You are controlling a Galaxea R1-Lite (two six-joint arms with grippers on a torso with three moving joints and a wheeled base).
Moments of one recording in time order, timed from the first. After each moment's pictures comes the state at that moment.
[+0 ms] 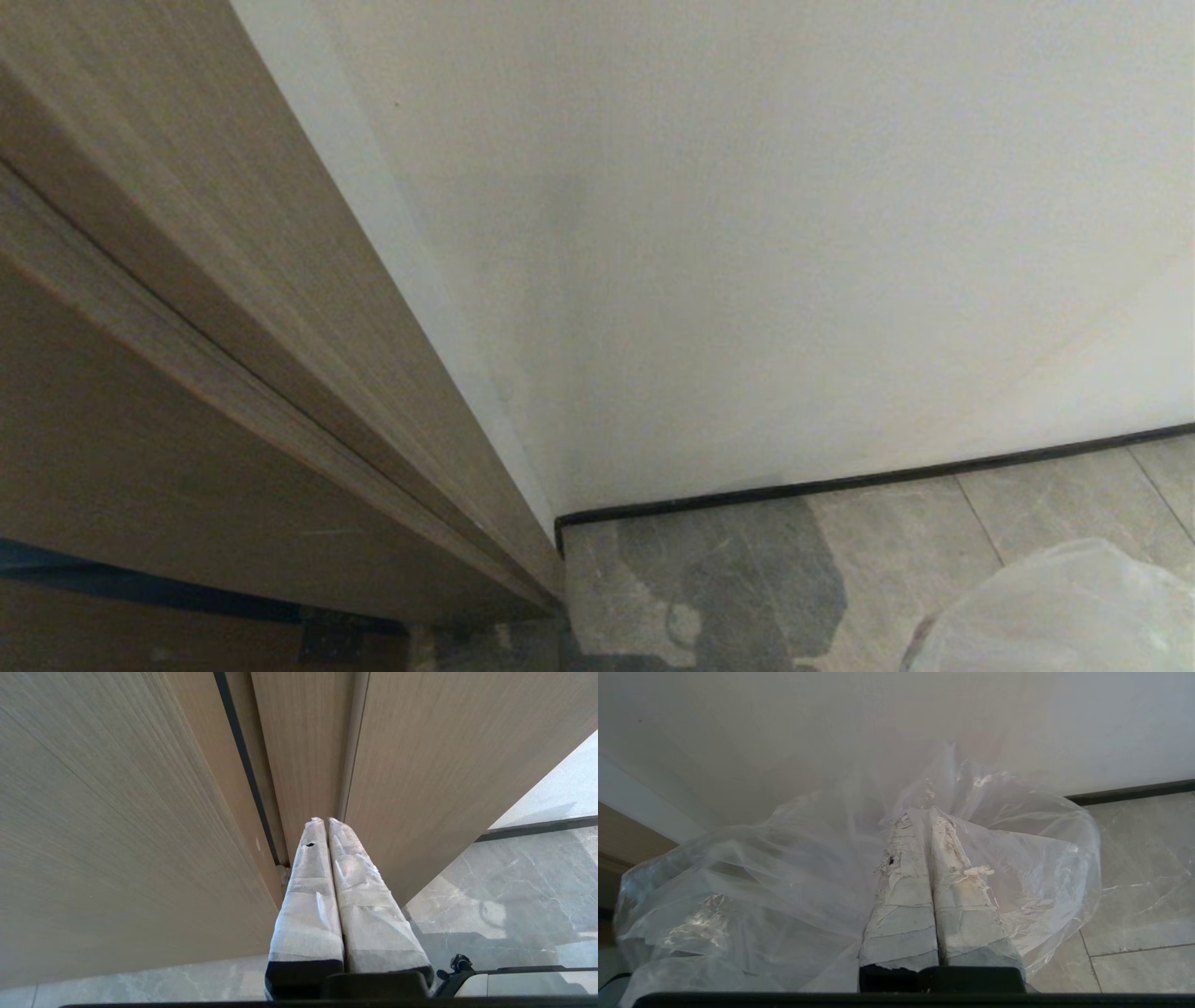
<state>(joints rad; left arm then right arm) 0.00 0.00 0.00 0.00 0.00 0.01 0.01 0.00 0.00 0.00 -0.02 0.02</state>
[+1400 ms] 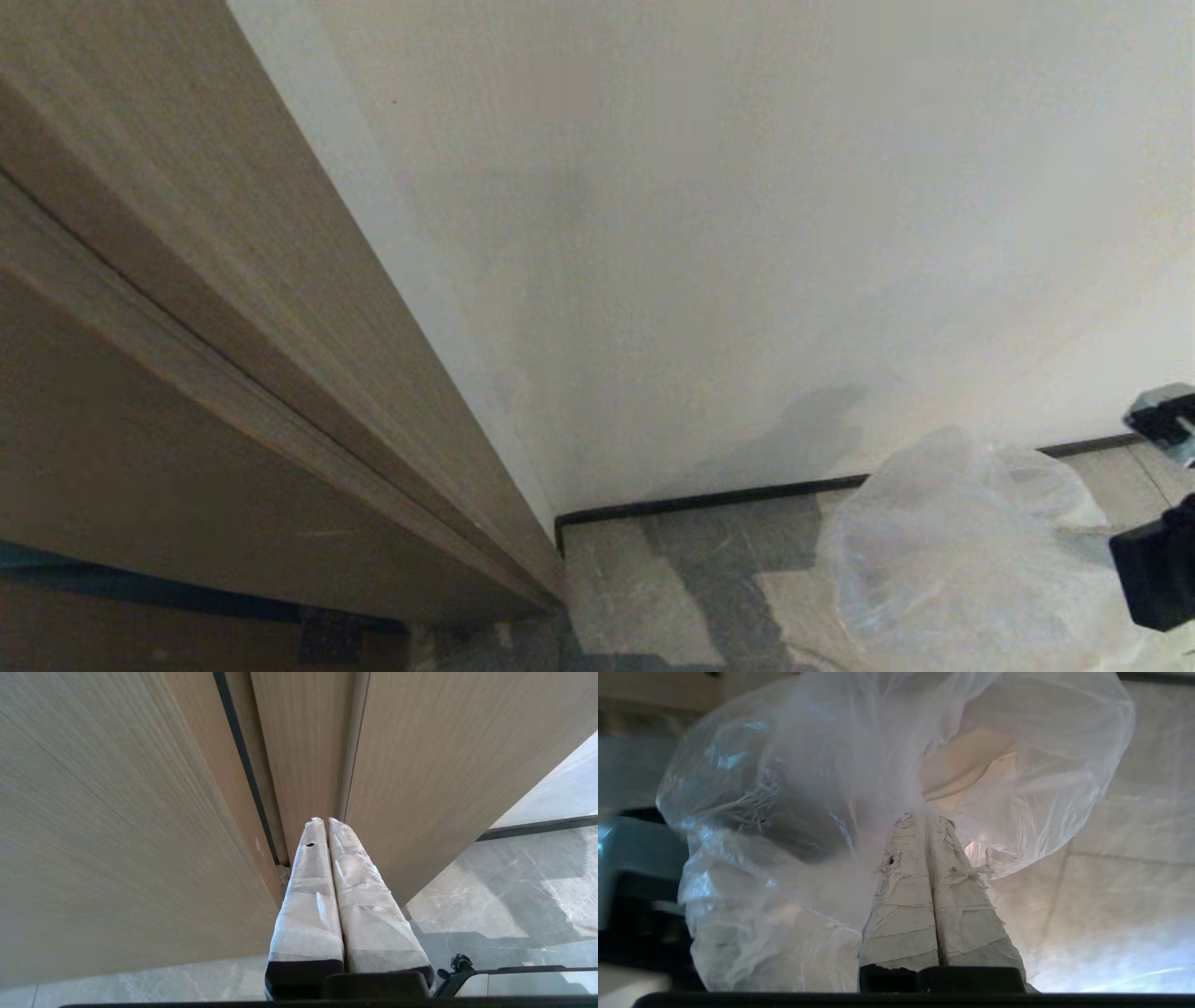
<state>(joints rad) 0.00 0.00 0.00 0.00 0.00 0.01 0.03 1.16 -0.57 0.13 0.09 -0.18</state>
